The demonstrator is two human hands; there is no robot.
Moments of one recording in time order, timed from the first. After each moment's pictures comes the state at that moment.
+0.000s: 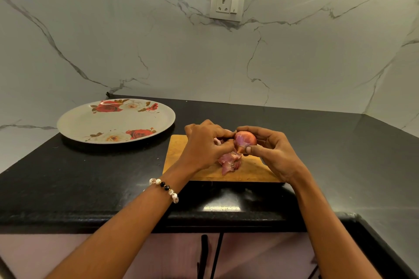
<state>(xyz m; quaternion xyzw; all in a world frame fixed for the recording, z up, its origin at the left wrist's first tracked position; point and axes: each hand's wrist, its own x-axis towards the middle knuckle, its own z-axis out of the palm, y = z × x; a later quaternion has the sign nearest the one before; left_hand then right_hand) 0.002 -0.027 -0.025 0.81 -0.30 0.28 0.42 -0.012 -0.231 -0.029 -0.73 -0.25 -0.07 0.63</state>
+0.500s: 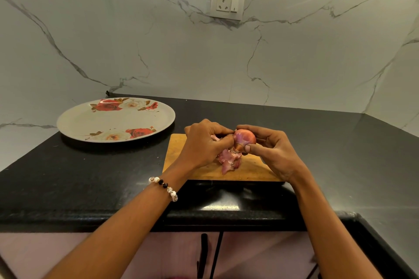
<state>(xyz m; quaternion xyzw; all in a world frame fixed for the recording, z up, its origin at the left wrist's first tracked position) 0.006 -0.026 -0.024 0.80 -0.28 0.25 0.46 -0.015 -0.229 -0.027 -0.74 -0.25 -0.07 0.62</state>
